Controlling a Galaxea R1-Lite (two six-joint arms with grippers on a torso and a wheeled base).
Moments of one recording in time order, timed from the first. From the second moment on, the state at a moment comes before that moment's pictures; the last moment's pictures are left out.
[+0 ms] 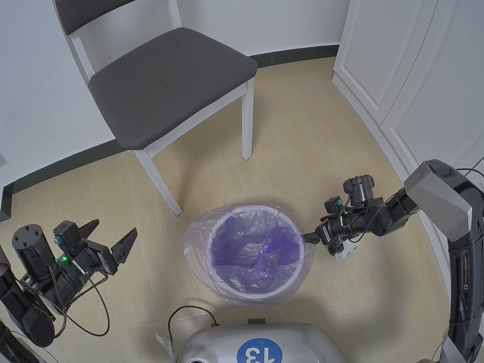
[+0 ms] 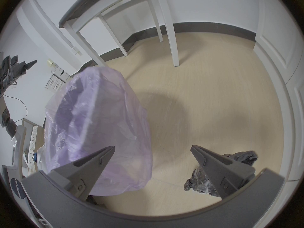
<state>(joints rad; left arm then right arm) -0.17 1.71 -0.02 -1.55 -0.08 -0.03 0.23 2.41 -1.31 -0.36 0.36 -0.30</state>
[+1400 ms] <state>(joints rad) -0.27 1.72 -0.02 -1.55 0.12 -0.11 0.02 2.52 -1.50 -0.21 0.34 -0.42</state>
